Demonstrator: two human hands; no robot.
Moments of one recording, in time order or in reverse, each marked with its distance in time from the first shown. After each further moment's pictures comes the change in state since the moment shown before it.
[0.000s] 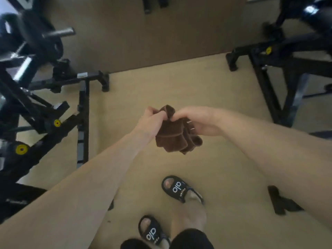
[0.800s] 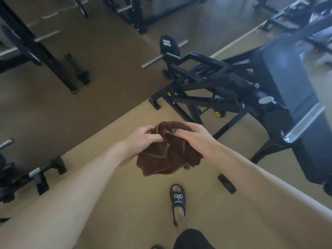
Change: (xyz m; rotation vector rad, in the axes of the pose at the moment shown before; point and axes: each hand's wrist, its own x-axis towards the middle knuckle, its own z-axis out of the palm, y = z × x) left_hand -0.203 0.269 0.118 0.596 -0.644 0.268; right_hand -0.355 -0.047 -0.094 0.412 0.787 -0.223
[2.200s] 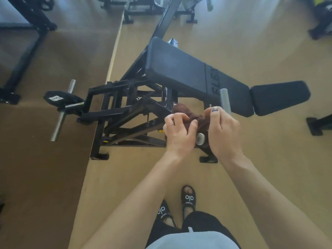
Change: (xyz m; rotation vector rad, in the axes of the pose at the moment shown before) left_hand 0.141 0.198 0.177 0.485 -0.287 0.697; right_hand -0.009 -0.037 -0.152 -0.041 1.411 0.020
